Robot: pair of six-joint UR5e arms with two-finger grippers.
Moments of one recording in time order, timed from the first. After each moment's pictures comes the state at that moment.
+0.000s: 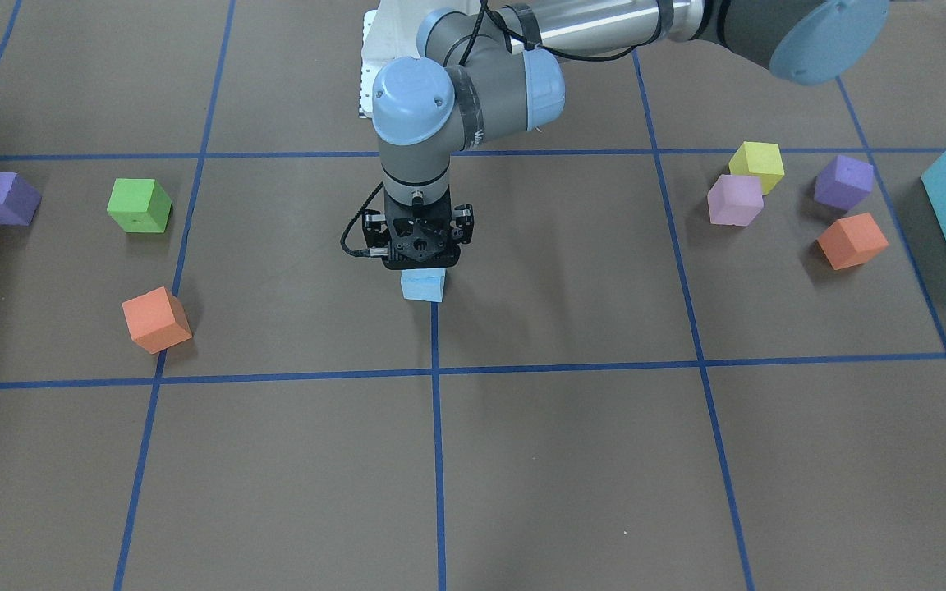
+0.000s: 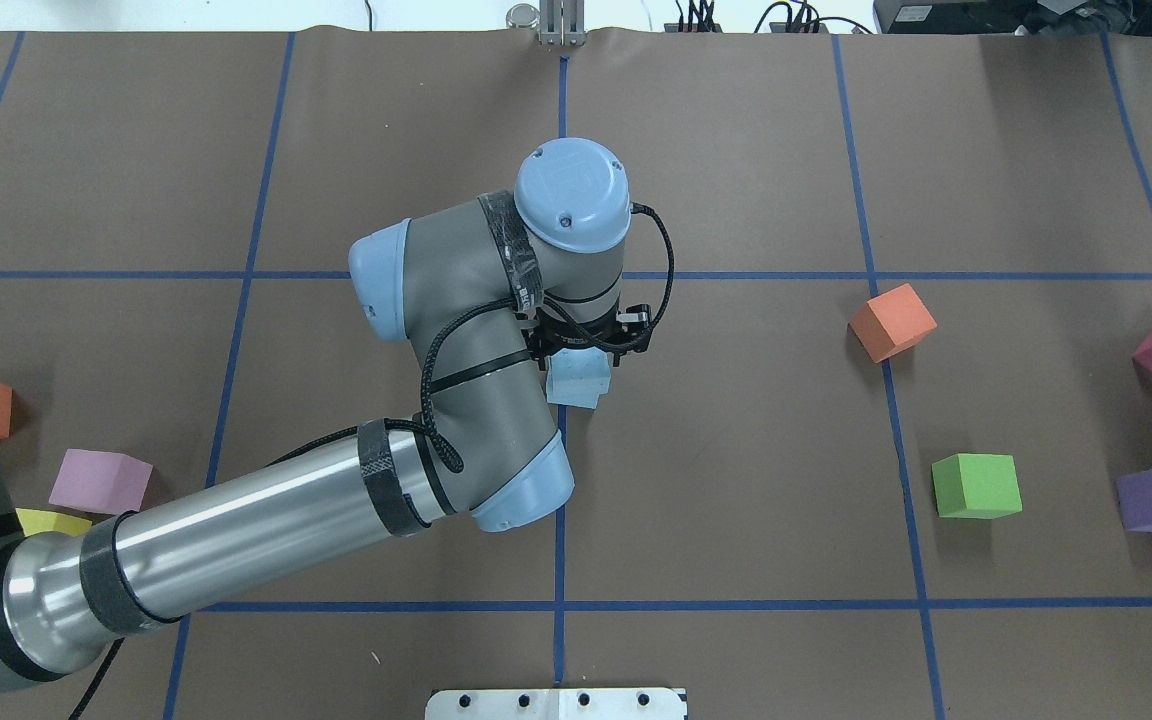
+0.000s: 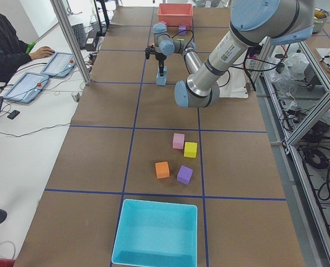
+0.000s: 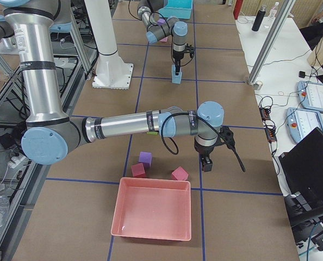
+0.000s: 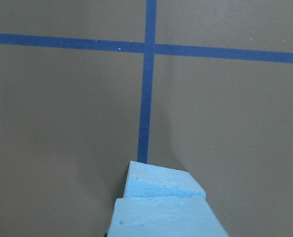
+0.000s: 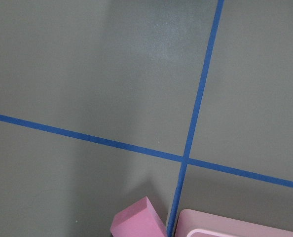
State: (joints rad) left arm -0.53 -2.56 -1.37 -1.54 -1.94 -1.23; right arm 1.54 -1.45 1.64 -1.62 2.33 -0.10
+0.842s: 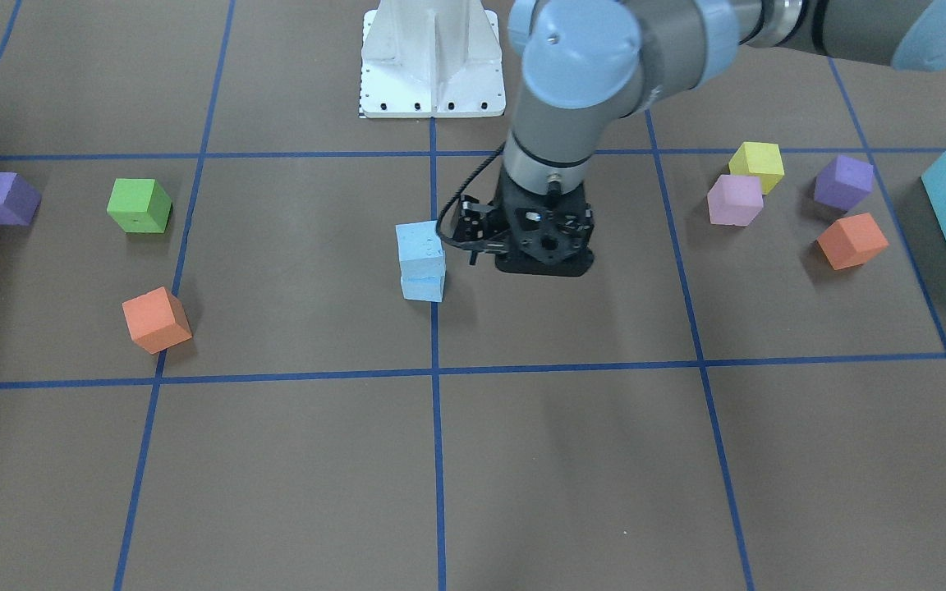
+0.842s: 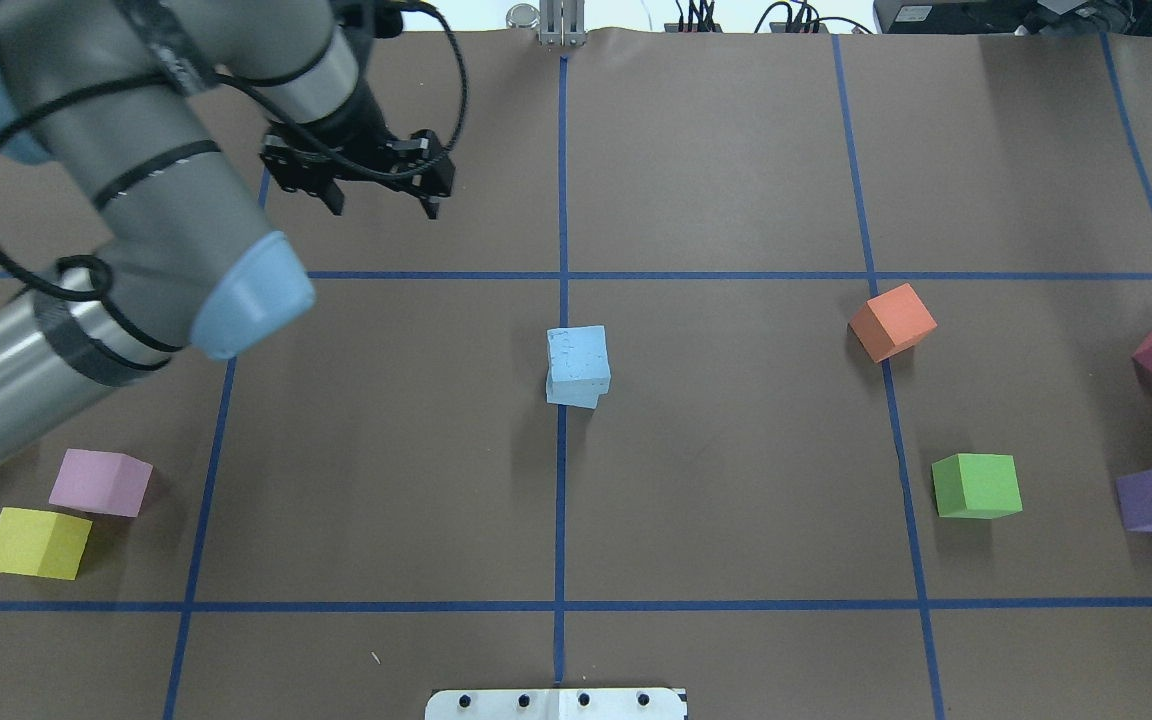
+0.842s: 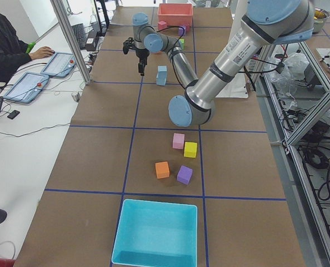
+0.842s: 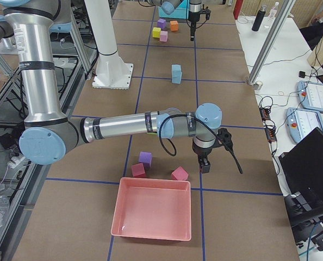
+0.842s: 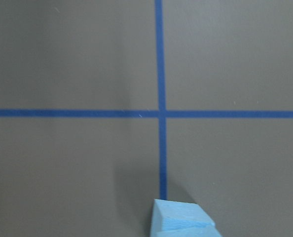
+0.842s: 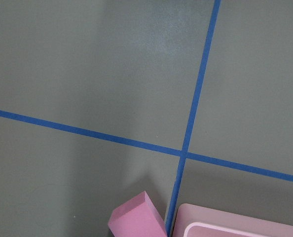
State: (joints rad) left arm -0.90 -2.28 -1.77 -1.37 -2.16 -0.80; right arm 1.54 -1.47 1.64 -1.62 2.33 -0.10
